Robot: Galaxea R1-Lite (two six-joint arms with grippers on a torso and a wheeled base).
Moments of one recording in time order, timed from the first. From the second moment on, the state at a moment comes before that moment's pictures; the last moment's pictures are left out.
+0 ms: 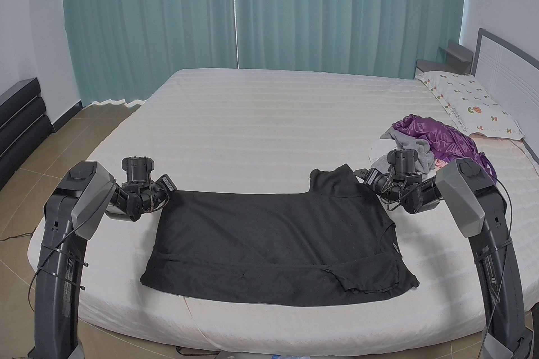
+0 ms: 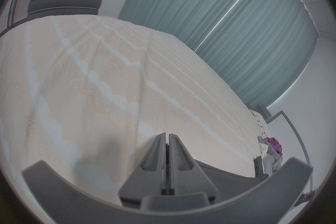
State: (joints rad) left arm 0.02 2.75 -1.71 -0.52 -0.10 -0.66; right arm 0.13 2.78 -1.81 -0.47 0.07 0.66
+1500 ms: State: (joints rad) left arm 0.03 2.67 -1.60 -0.62 -0.04 -0.67; right arm 0.09 2.58 -1.51 -0.58 0.11 0.75
